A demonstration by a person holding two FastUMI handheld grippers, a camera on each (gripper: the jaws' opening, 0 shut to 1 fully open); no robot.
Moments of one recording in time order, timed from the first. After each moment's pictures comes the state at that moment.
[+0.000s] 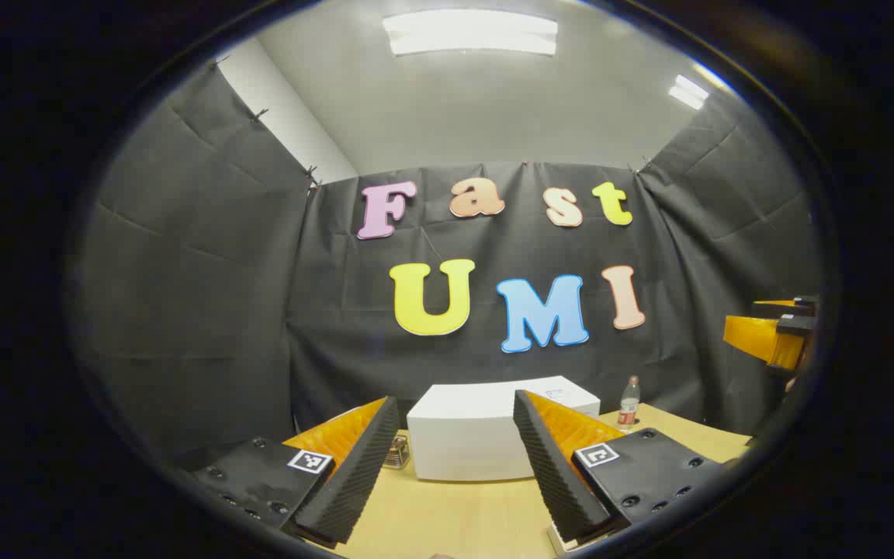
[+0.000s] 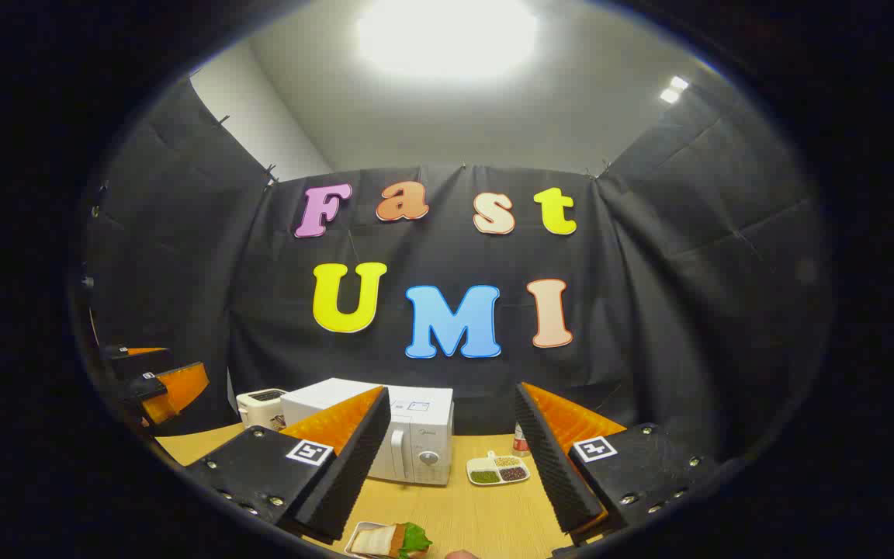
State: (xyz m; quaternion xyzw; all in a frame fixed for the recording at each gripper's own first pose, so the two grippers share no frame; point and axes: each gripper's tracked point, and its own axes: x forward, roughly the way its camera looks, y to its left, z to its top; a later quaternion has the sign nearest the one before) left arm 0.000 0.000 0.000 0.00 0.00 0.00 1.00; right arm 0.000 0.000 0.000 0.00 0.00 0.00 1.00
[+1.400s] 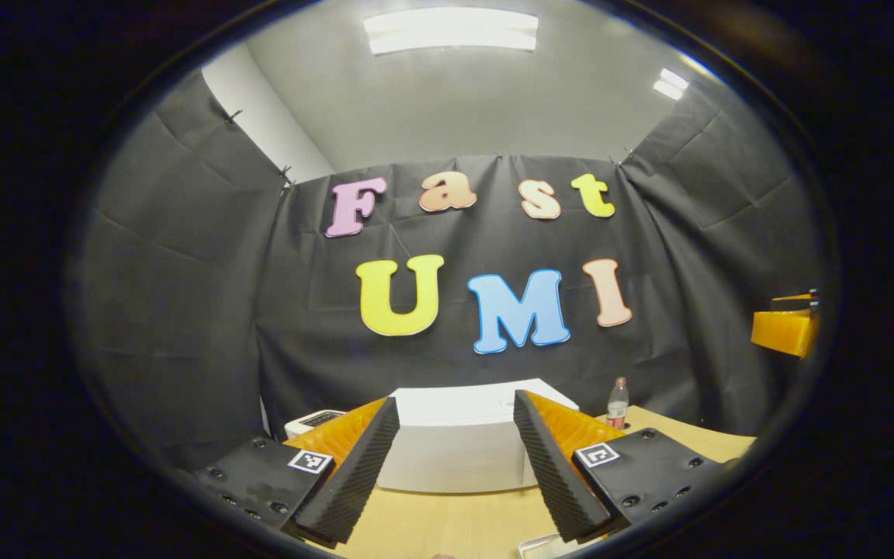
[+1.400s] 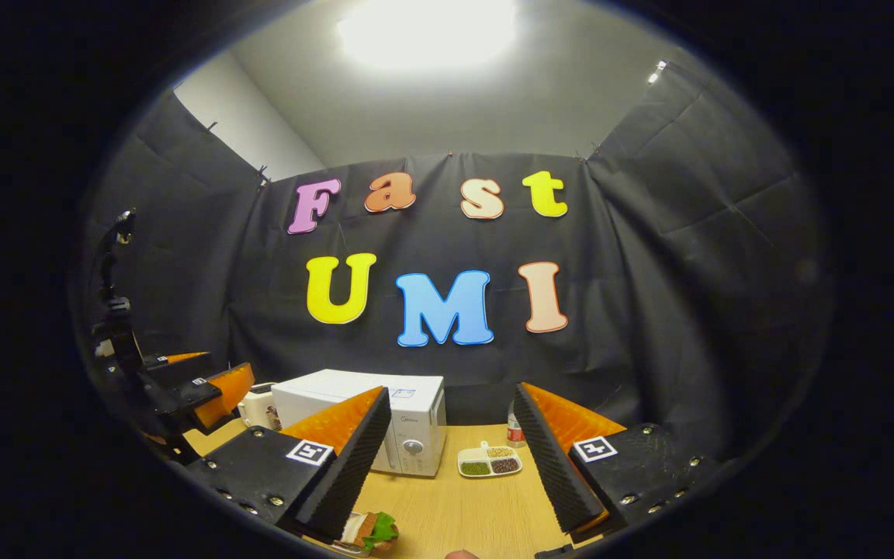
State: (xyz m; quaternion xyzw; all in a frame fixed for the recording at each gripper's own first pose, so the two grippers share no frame) left arm 0.077 -0.092 -0.035 0.01 -0.01 -0.03 1.00; right arm 0.010 -0.056 -0.030 0.02 0.02 0.00 1.00
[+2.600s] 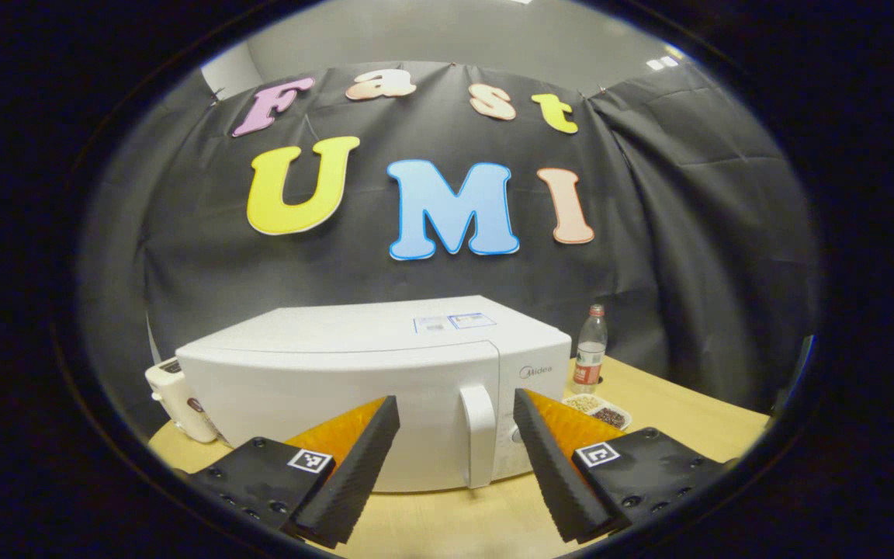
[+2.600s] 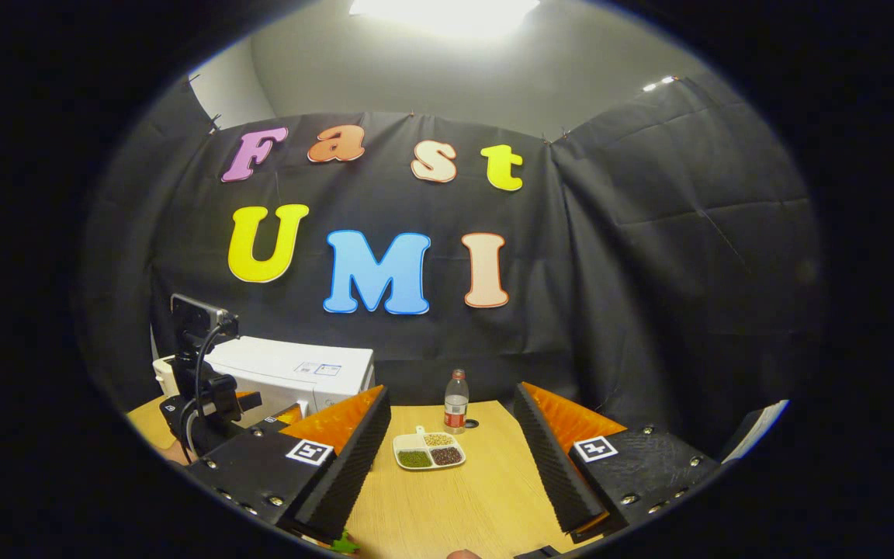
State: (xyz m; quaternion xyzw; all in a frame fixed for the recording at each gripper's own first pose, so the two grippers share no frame) left arm 0.271 -0.217 -0.242 -0.01 0.14 -0.16 0.98; right arm 0.067 -0.089 -0.072 -0.03 0.09 -0.14 0.99
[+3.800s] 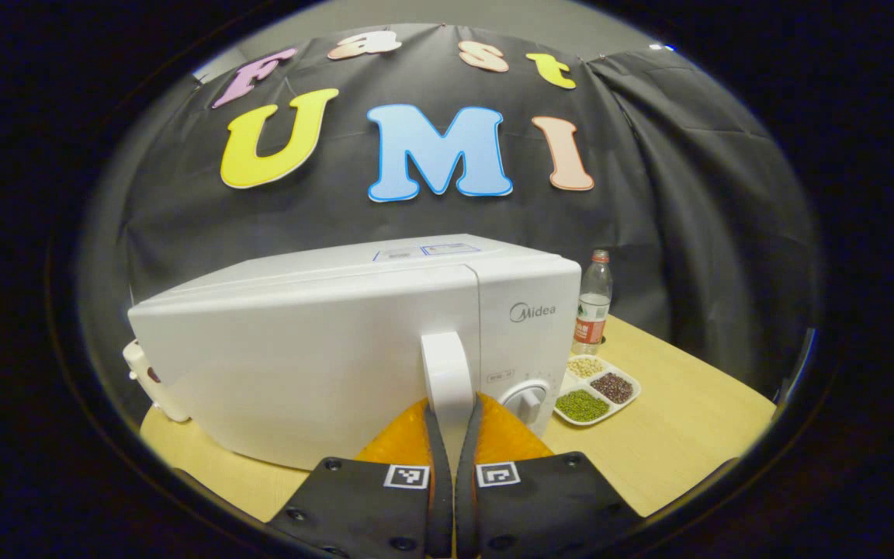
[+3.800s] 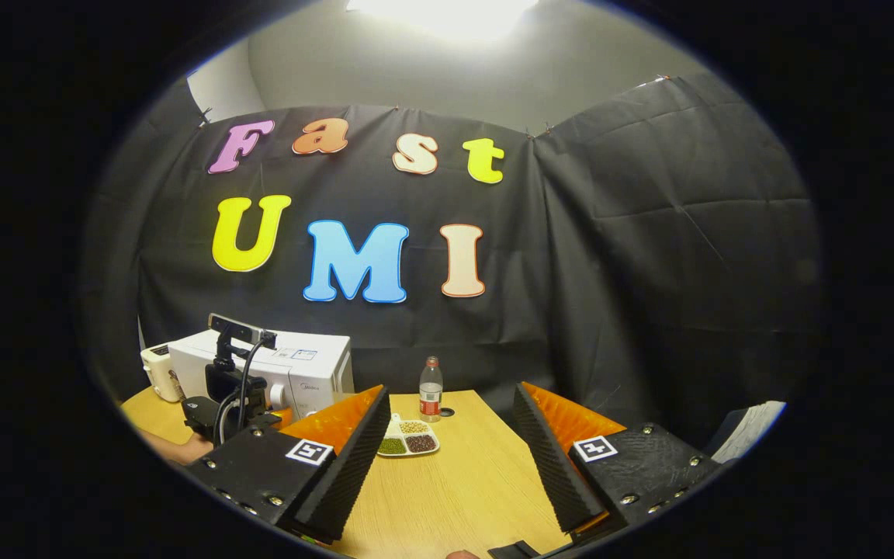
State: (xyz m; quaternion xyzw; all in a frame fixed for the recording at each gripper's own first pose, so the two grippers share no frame) left arm 0.283 -0.245 -0.306 0.00 0.22 -0.17 0.96; right arm 0.036 -0.113 -0.071 -0.03 0.10 -0.15 0.98
